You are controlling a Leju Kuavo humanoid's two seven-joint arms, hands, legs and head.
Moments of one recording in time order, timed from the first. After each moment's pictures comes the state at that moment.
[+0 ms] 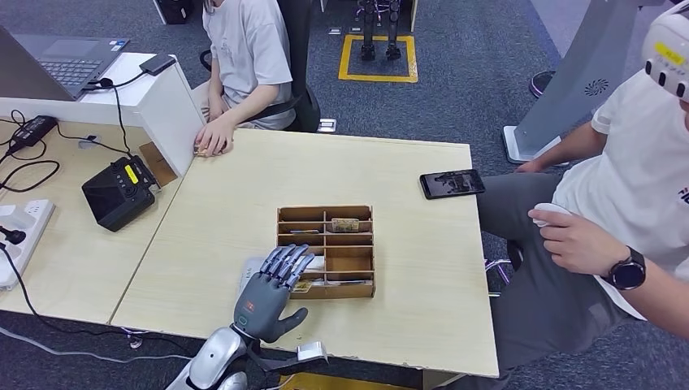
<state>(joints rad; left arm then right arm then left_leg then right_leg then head) -0.07 0.04 -0.47 -1.23 -1.15 0.57 -0.27 -0.07 0.07 -0.90 -0.21 1.54 -0.24 -0.08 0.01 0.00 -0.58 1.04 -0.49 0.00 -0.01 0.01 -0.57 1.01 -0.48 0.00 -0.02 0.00</state>
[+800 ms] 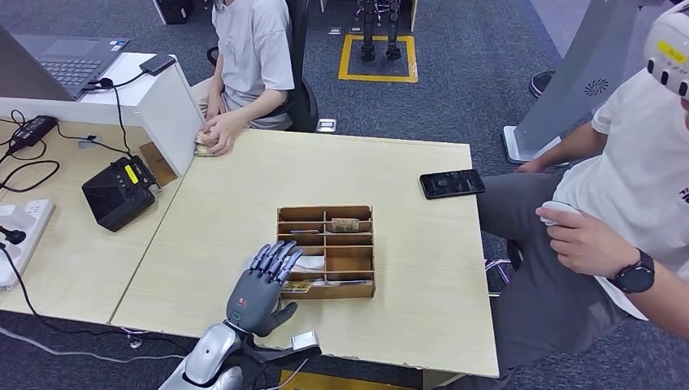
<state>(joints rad) -0.09 0.04 -0.42 -1.16 -1.19 0.61 -0.25 -0.07 0.07 -0.90 -0.21 1.54 -0.24 -0.08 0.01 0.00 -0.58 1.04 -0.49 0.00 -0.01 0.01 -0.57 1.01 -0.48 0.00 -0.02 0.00</state>
